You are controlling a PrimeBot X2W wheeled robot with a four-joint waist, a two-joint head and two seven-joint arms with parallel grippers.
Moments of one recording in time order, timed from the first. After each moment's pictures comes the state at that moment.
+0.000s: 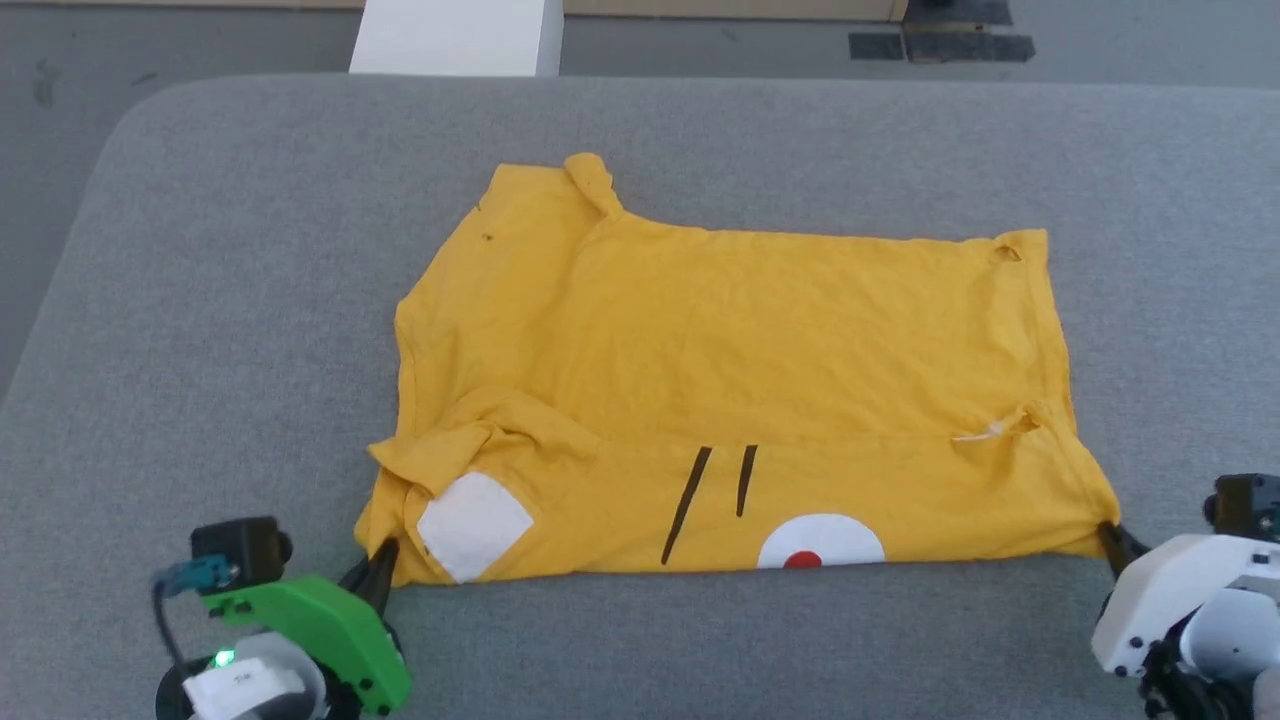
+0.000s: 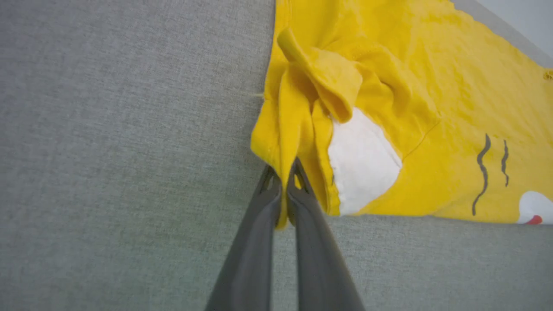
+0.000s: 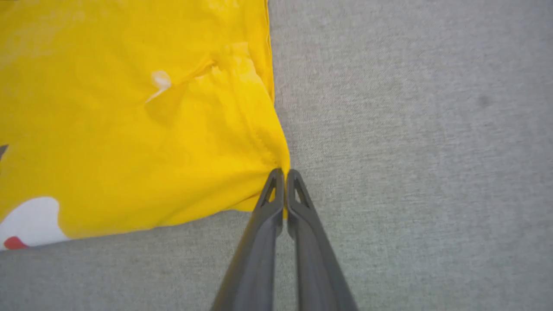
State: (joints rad) left arm -0.01 0.24 -0.10 0.06 -0.60 0.01 0.32; right arm -0.06 -0.05 -0.30 0.13 0.18 0.13 0.49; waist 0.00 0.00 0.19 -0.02
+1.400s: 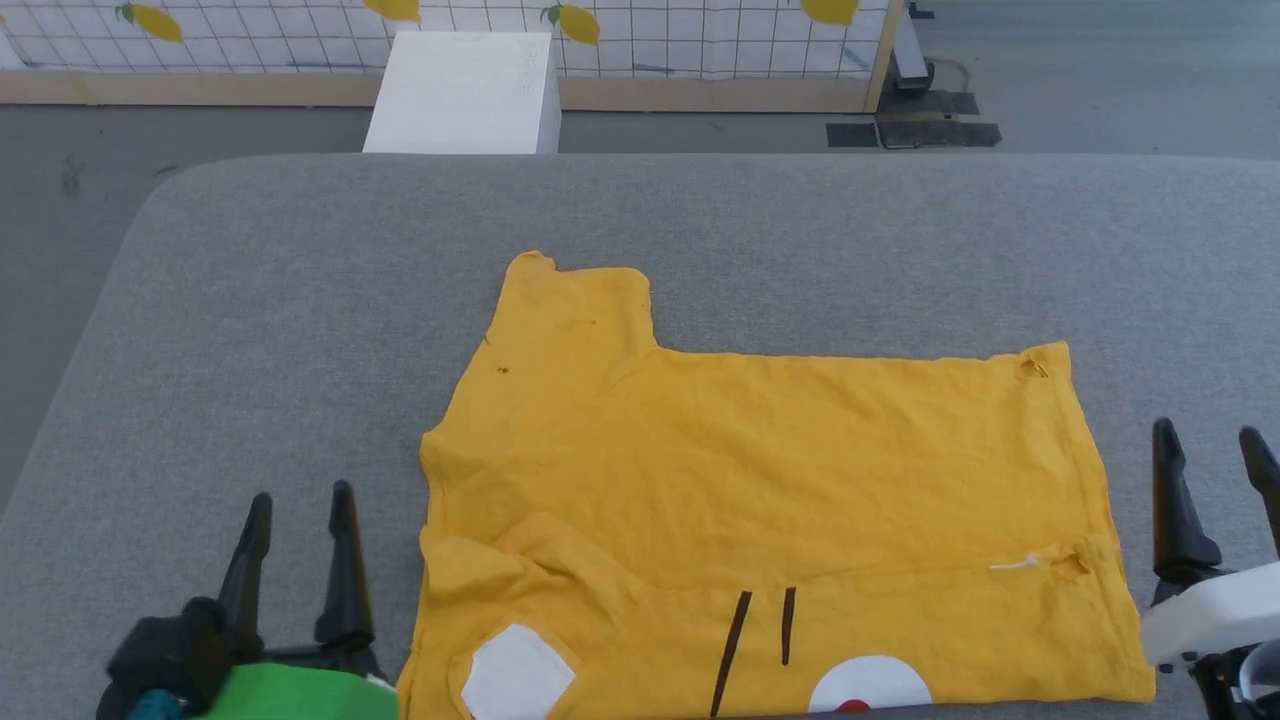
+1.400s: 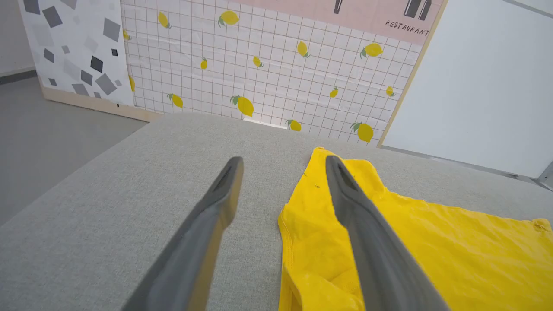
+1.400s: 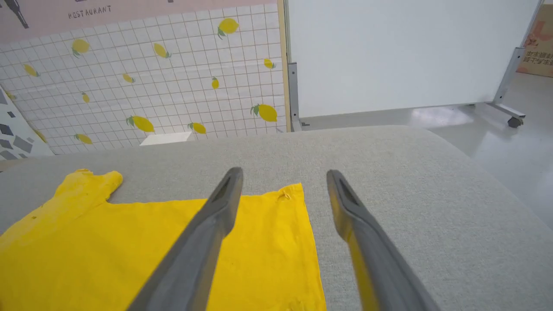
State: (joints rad) left arm 0.15 0.19 -0.06 -0.15 -0.42 0.05 -0.22; right arm 0.06 -0.05 -0.28 -0.18 0.17 0.13 0.13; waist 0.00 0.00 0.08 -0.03
